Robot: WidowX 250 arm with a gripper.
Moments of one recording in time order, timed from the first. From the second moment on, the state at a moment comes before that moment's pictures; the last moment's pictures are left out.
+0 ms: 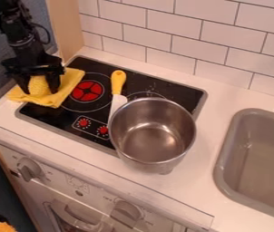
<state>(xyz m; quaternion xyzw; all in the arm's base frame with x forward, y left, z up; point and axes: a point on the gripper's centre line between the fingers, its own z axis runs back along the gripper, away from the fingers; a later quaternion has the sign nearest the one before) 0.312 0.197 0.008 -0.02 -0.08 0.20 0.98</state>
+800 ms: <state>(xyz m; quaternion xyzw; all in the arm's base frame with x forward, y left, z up) 0.314 0.166 0.033 -0.03 -0.06 0.15 0.99</state>
